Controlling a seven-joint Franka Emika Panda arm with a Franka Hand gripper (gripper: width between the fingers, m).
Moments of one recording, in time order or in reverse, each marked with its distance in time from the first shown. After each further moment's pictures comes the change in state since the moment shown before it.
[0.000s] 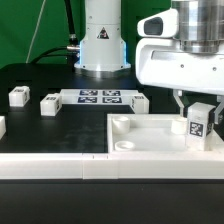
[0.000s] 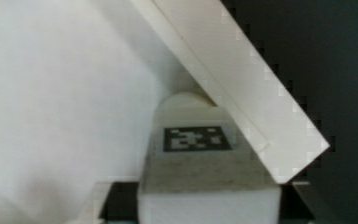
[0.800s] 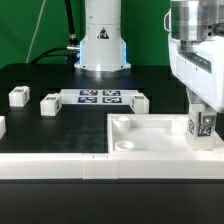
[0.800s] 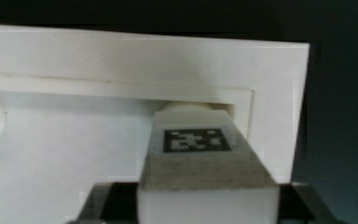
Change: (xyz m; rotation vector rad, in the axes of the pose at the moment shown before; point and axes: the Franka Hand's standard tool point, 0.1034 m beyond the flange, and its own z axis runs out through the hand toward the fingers) arm 0.001 -0.001 0.000 0.015 -0.002 0.757
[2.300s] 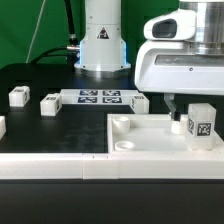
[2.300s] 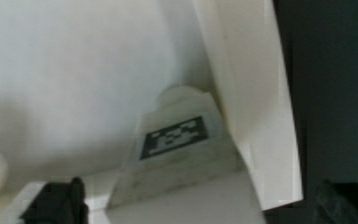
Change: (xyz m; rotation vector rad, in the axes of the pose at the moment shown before) arm -0.002 -0.002 0.003 -0.052 0.049 -1.345
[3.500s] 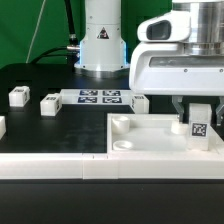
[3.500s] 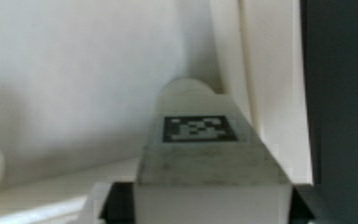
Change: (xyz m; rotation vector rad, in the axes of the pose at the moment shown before) arm 0.003 0.006 0.001 0.046 0.002 0.307
